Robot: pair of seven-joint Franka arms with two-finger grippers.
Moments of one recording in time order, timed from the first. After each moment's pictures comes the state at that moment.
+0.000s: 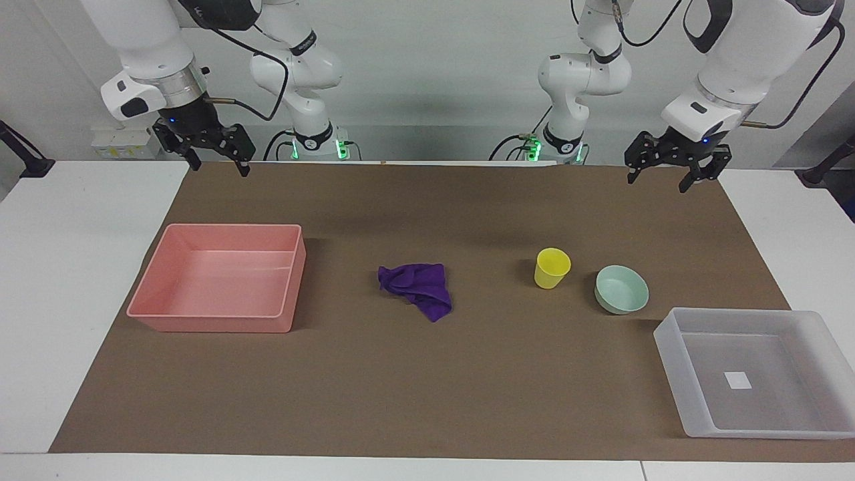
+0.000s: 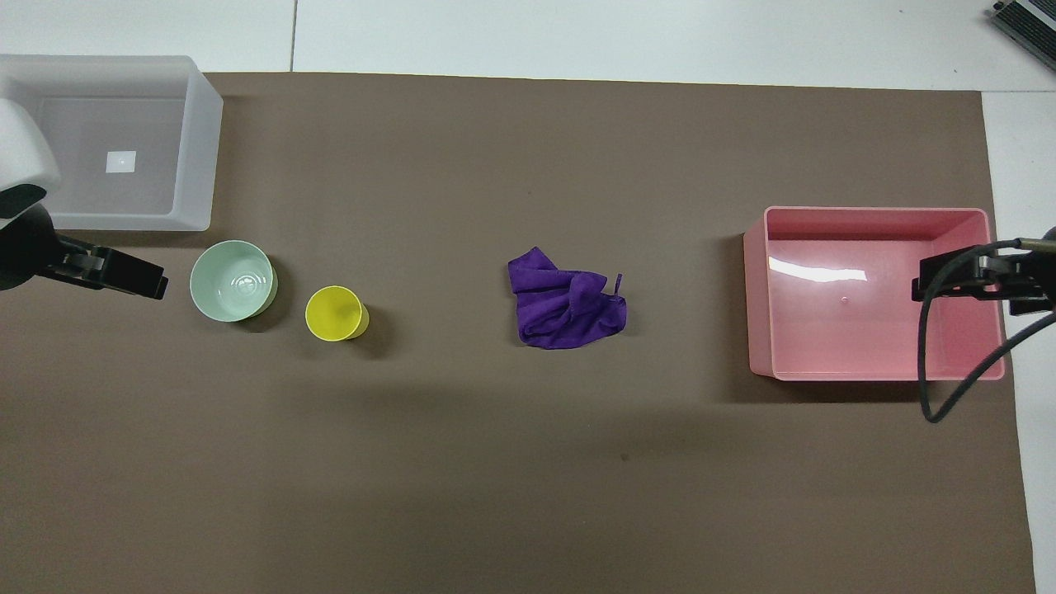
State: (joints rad) left arm -0.12 -0.02 0.00 -1.58 -0.02 1.53 0.15; right arm 0.03 -0.07 -0.05 -1.63 -0.01 1.54 0.14
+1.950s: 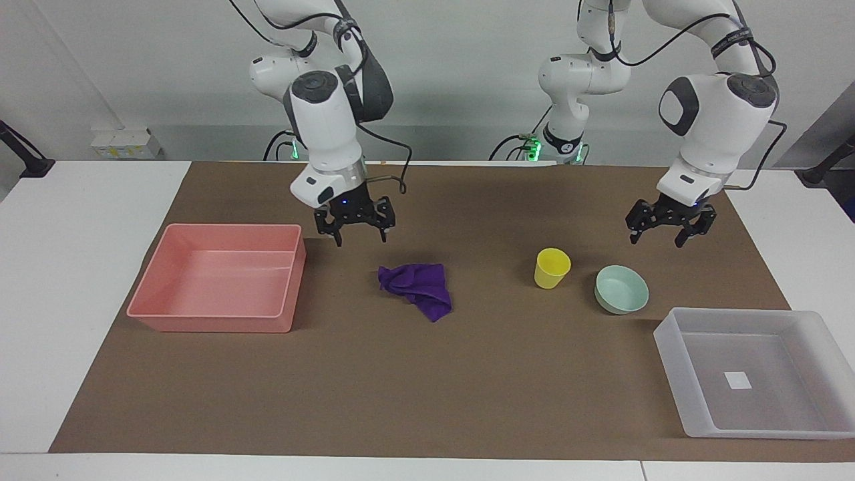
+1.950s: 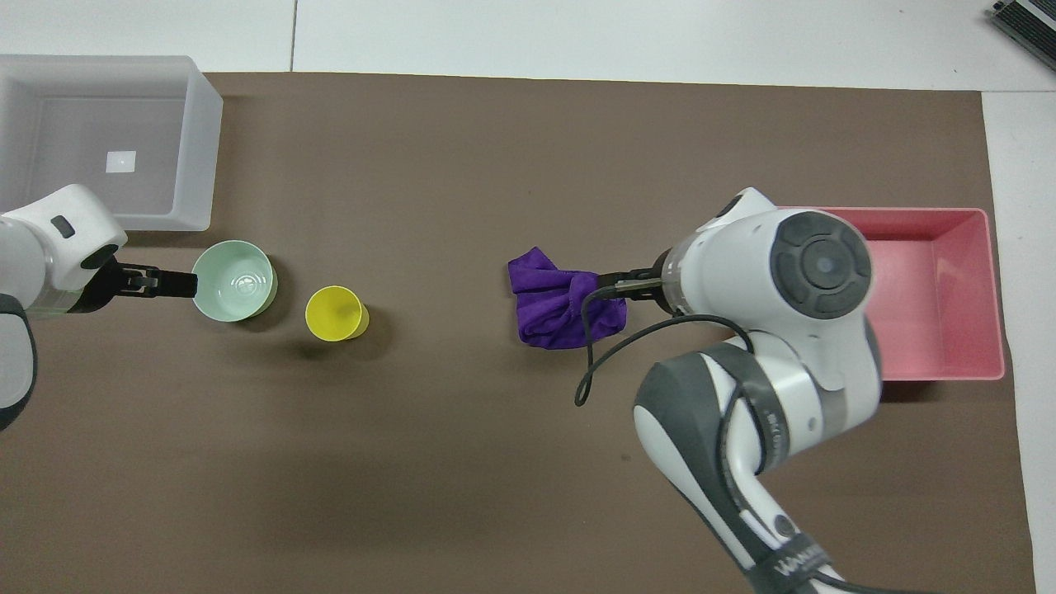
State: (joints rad) left arm -0.01 -0.05 0.01 -2.11 -0.02 2.22 0.15; right arm 0.45 0.14 -0.04 -1.95 0.05 2.27 0.32
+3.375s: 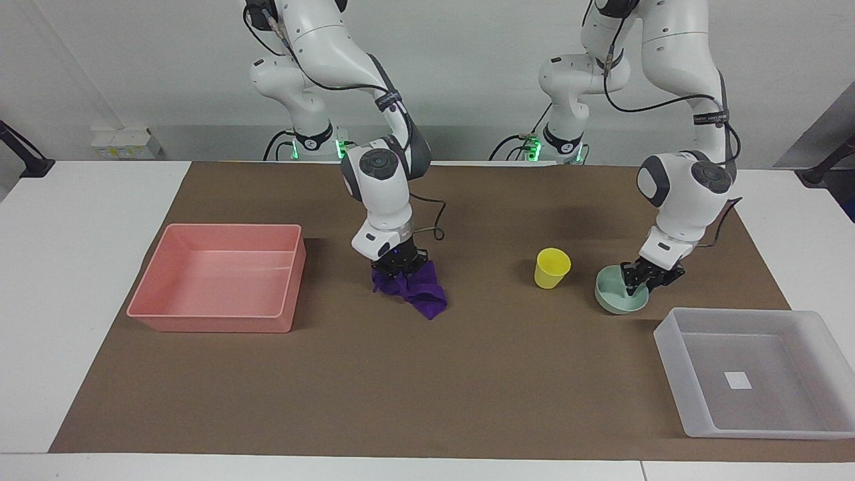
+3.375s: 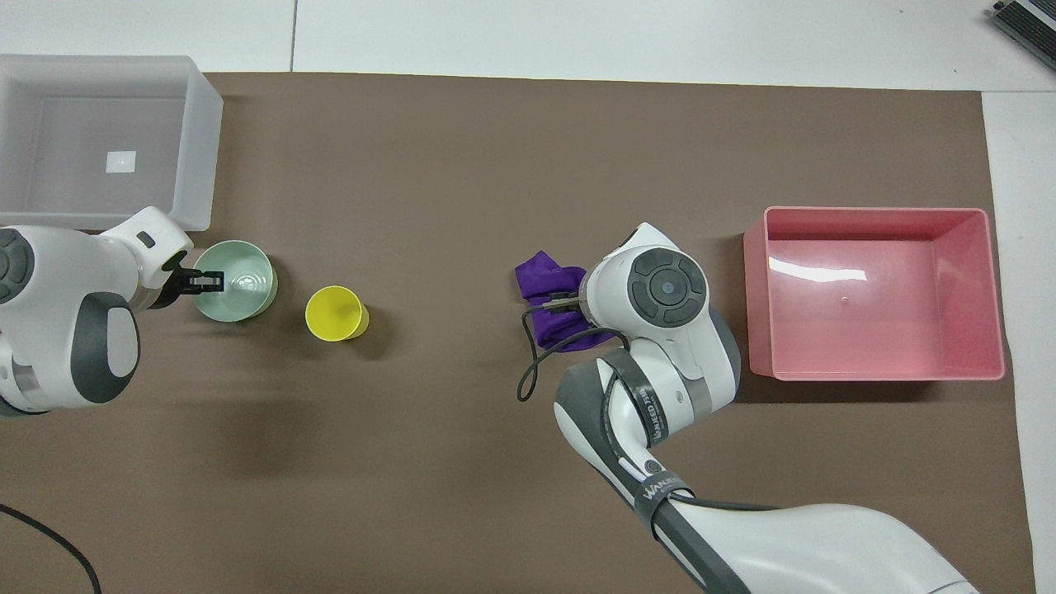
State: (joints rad) left arm 0.02 0.19 0.00 -2.17 -0.03 2.52 0.11; right arm 0.51 0.32 -0.05 -1.96 0.05 2.41 0.35
